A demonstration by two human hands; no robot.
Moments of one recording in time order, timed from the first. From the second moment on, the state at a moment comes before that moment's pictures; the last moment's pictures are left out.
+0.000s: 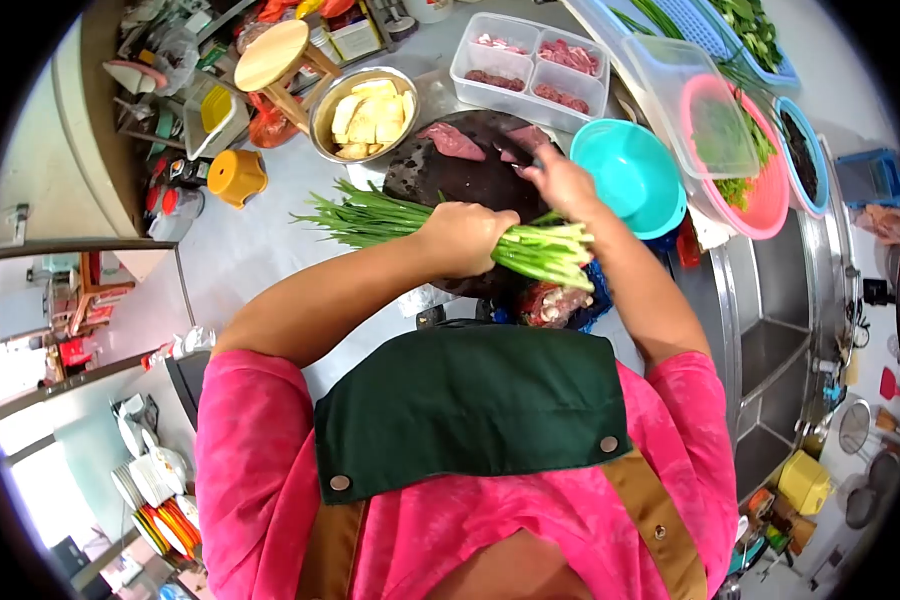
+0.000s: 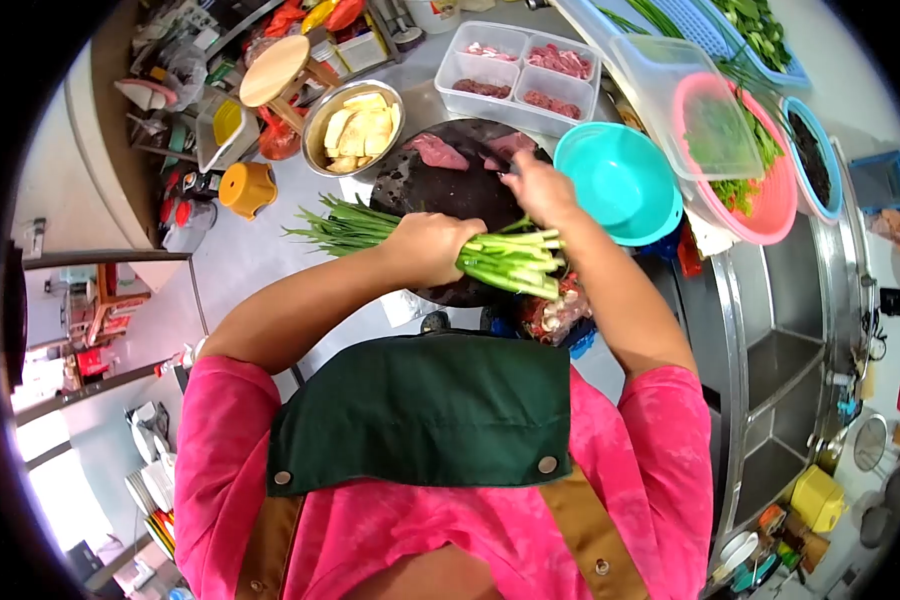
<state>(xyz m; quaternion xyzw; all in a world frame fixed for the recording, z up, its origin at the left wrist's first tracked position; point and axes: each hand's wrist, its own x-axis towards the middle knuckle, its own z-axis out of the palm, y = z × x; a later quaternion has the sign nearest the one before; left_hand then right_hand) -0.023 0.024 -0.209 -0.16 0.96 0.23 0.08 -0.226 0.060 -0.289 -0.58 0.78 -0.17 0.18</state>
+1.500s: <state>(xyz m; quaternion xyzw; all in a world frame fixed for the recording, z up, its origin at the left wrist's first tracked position) -0.023 0.004 -0.325 -0.27 0.95 0.14 0.12 -0.120 0.162 -0.284 -0.38 0.87 -0.18 0.27</state>
